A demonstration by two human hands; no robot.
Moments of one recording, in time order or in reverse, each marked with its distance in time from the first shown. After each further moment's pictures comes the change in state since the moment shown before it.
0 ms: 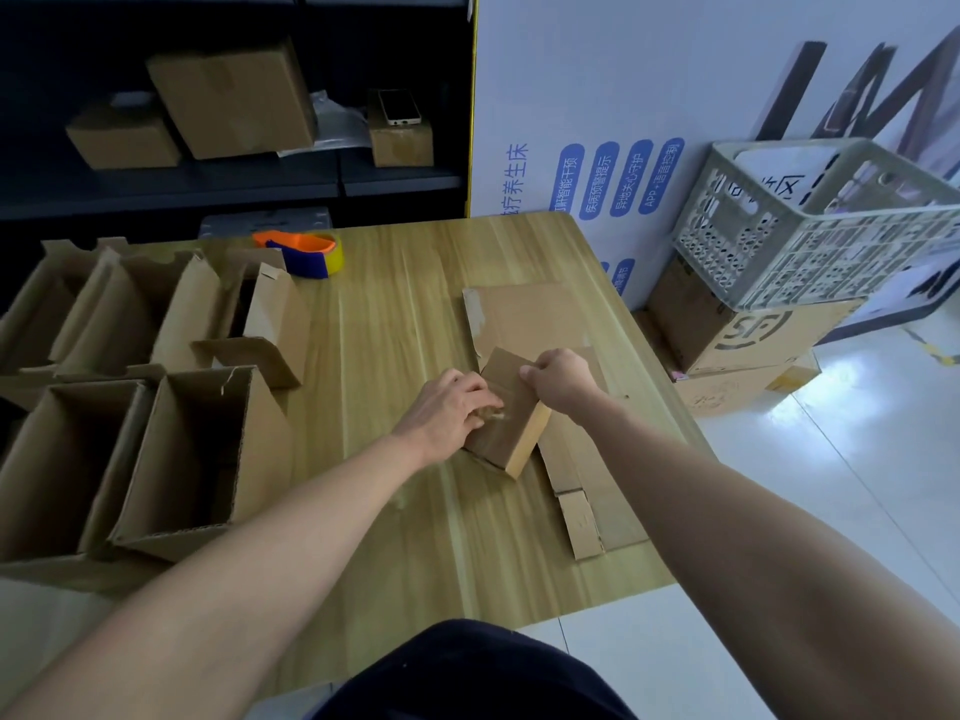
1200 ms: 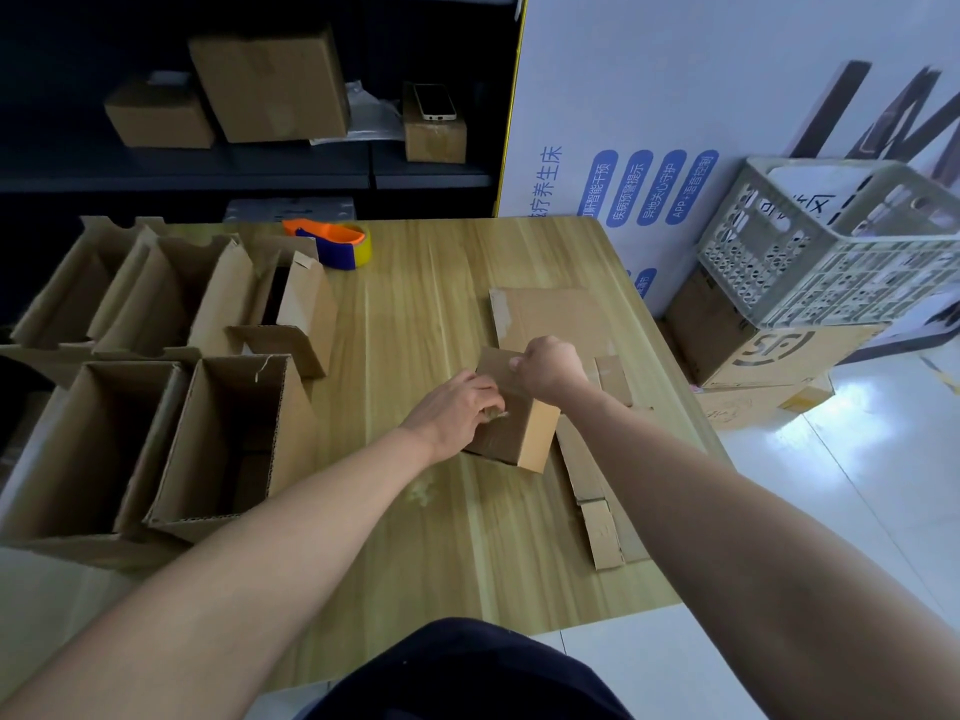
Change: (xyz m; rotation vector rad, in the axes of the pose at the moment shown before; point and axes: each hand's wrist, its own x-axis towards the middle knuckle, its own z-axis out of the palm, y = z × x) left_hand -0.011 -0.023 -0.011 -0.038 0.013 -0.008; right_hand 0.015 -0.050 0.030 -0.356 0.011 -0.074
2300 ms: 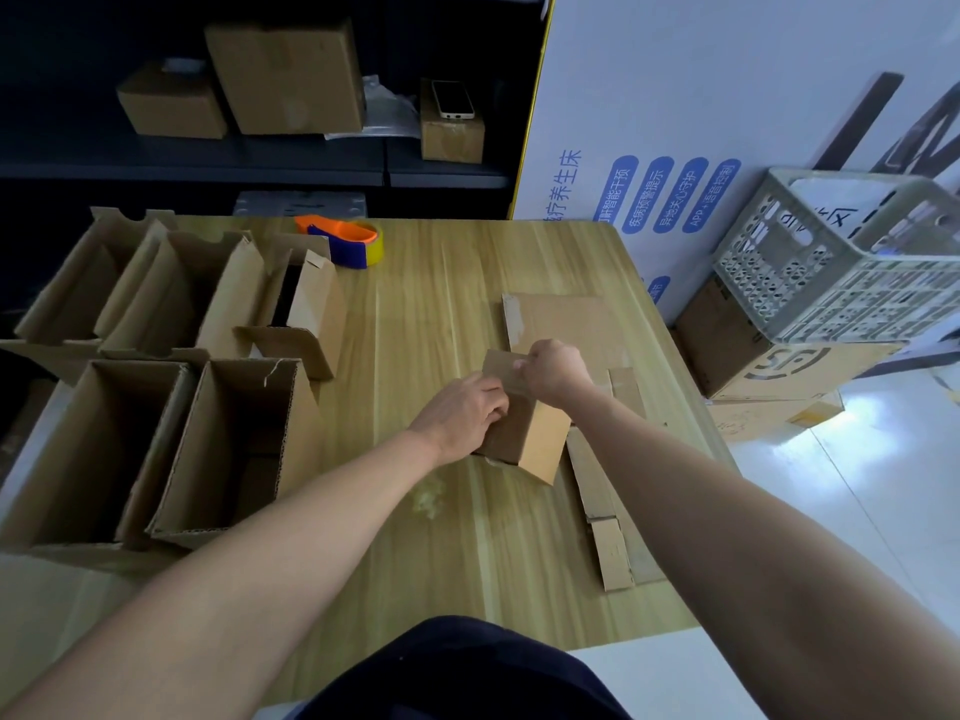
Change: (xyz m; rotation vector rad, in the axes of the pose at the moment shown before) left_hand 0.011 -0.014 -0.001 0.040 0.068 0.050; right_hand 0.018 -0.013 0.000 0.078 -0.009 -0.006
